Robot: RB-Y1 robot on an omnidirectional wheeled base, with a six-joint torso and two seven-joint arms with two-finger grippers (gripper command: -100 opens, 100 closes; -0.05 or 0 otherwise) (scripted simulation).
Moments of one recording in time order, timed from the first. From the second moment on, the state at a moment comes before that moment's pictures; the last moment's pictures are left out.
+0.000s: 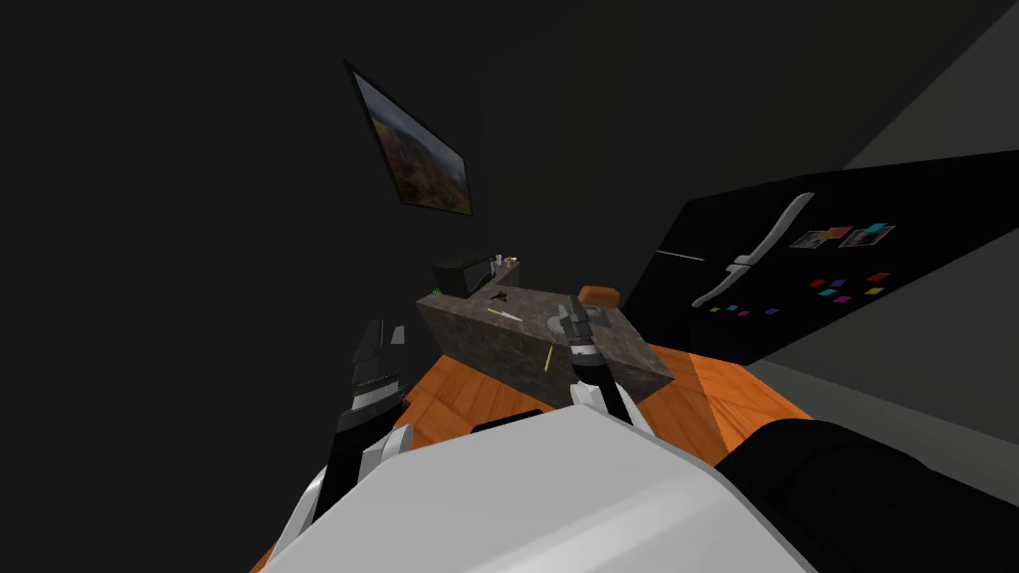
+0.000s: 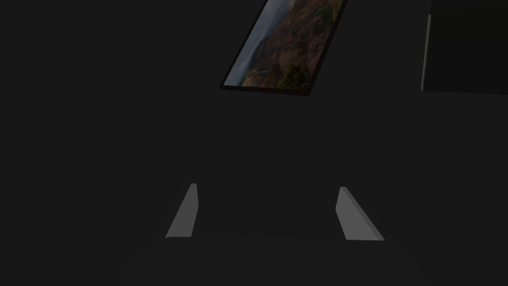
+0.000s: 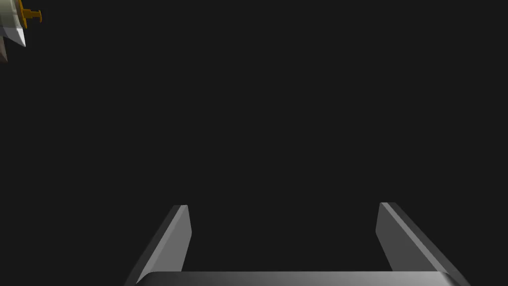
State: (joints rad) left arm 0.54 -0.03 0.07 -2.23 -0.10 -0.50 0.05; right arm 0.55 -0.01 0.04 -2.25 0.07 -0.45 -0.02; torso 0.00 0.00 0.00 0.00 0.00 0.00
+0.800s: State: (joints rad) left arm 0.54 -0.03 0.07 -2.23 -0.10 -0.50 0.05; right arm 0.68 -0.21 0.10 -2.14 0.14 -0.45 0.08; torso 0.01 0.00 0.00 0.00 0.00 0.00
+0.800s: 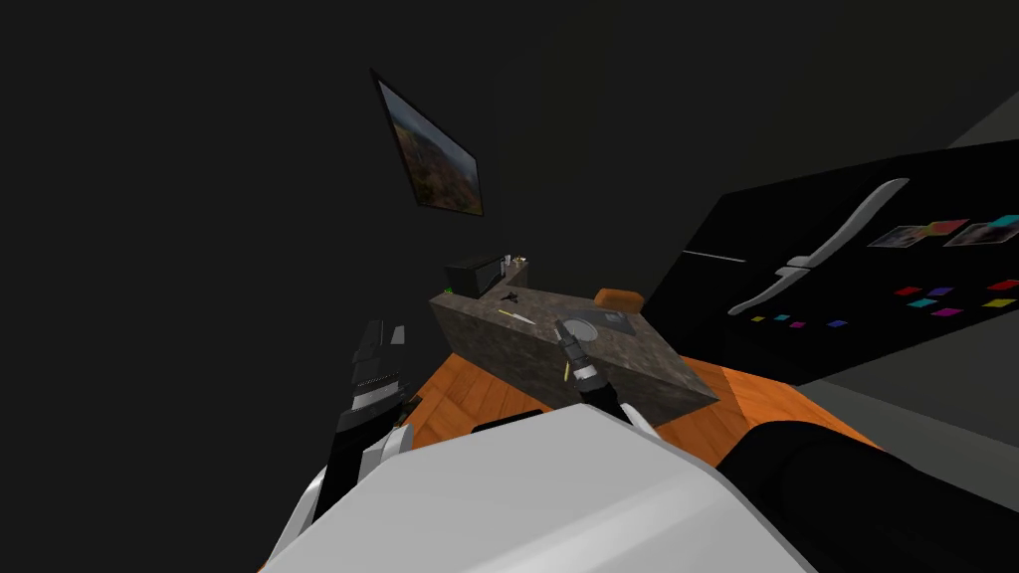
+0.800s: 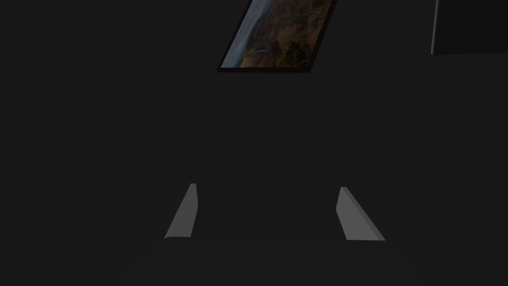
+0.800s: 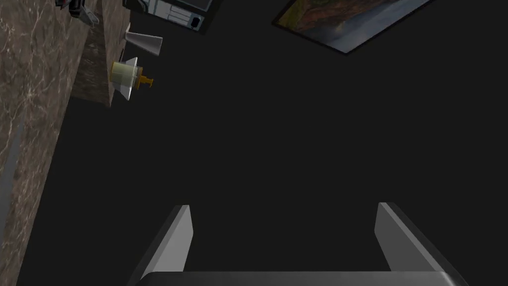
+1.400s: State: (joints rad) left arm 0.54 -0.03 0.07 -2.23 -0.10 -0.50 0.05; right arm 0.79 -0.36 0.14 -2.05 0.20 -0.47 0.15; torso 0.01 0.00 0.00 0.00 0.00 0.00
